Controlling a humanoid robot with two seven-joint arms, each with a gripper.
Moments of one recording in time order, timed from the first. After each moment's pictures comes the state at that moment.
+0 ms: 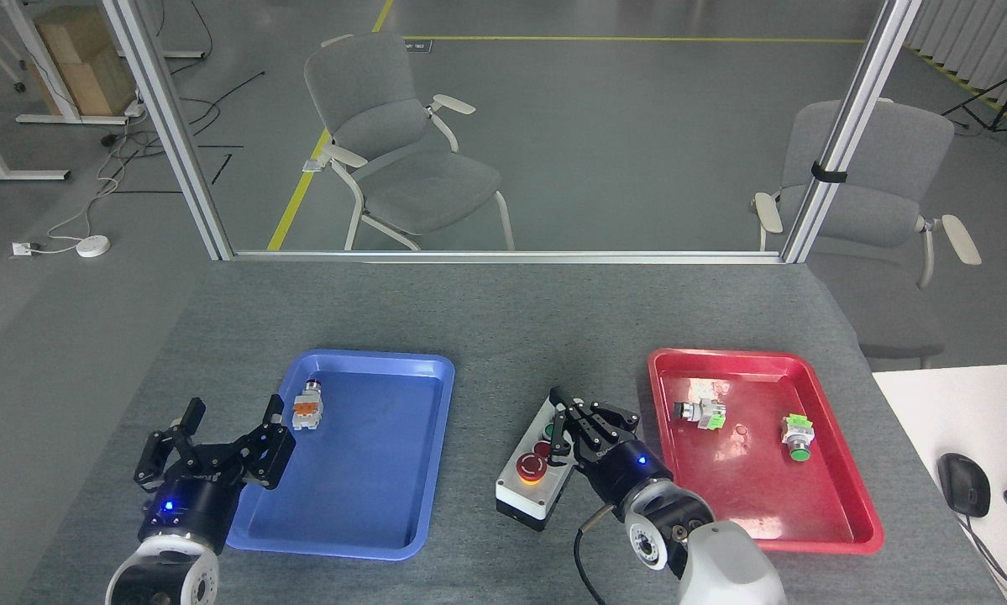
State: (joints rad) left arm -0.08 0.23 -0.01 -1.57 -1.18 0.01 0.01; right arm -0.39 -0.07 0.45 -1.14 1.11 -0.17 0.02
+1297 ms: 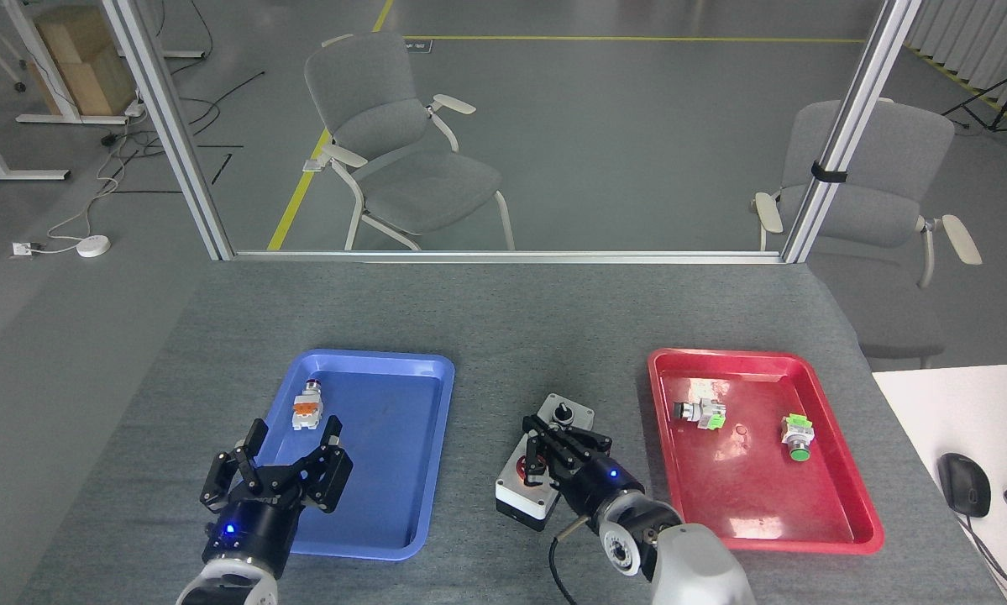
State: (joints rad) left arm -0.03 0.14 -0.10 -1.57 -1.18 0.01 0.04; right arm -0.45 0.01 0.44 -0.96 1.08 -0.19 0.01
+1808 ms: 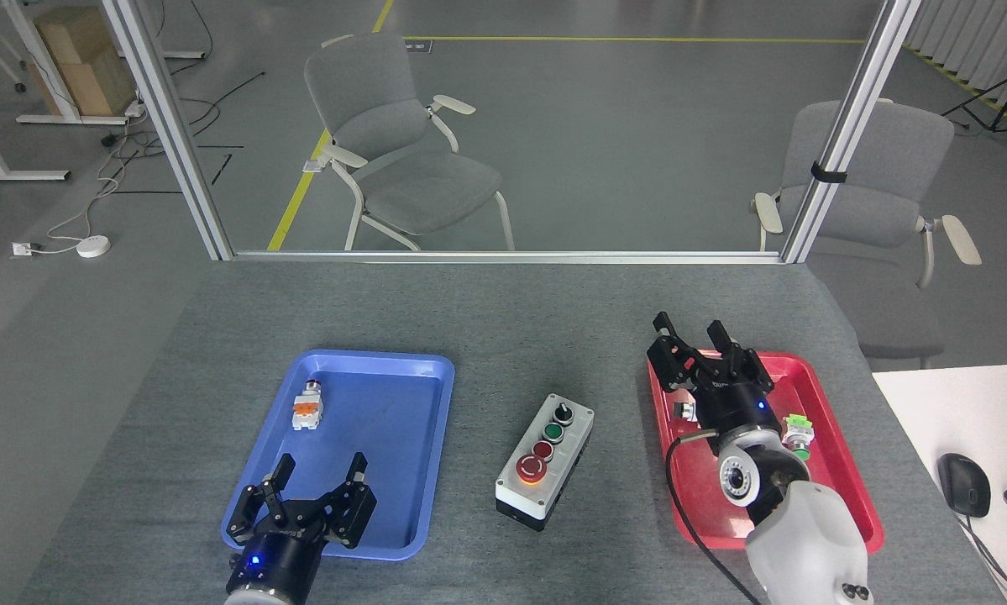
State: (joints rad) left arm 0.00 0.13 -0.15 -1.53 -1.18 0.01 0.06; right arm -0.42 -0.08 0.04 -1.13 1.05 -0.17 -0.02
